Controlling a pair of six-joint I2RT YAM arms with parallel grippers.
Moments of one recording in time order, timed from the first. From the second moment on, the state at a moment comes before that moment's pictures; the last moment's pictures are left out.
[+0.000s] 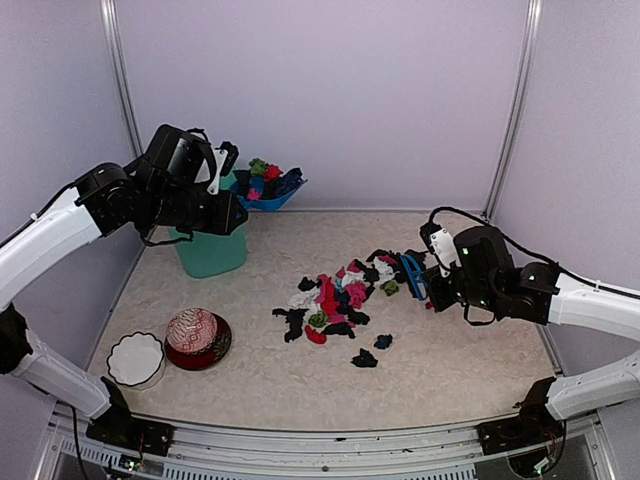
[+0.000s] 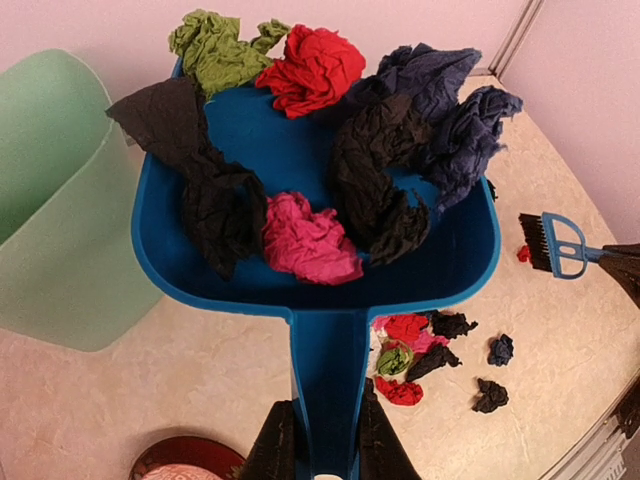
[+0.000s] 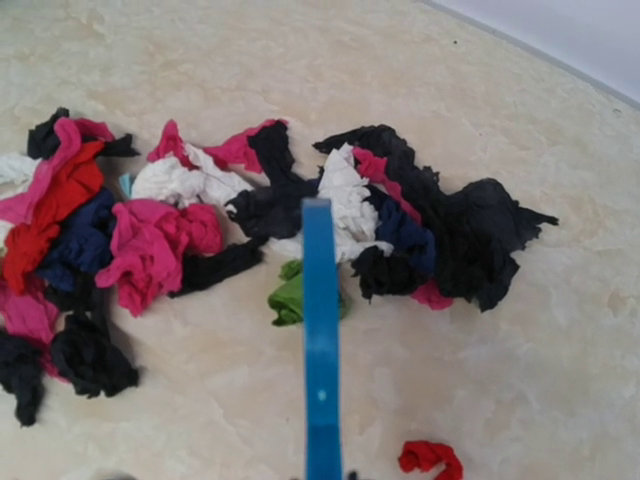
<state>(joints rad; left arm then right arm) -0.80 1.37 1.50 -0.79 -0.24 -0.33 0.79 1.10 0.77 -0.28 0.36 0.07</state>
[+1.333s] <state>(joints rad) -0.38 1.43 1.69 -0.82 -0.01 -0.29 0.79 1.07 0.74 -0.24 0.33 0.08</state>
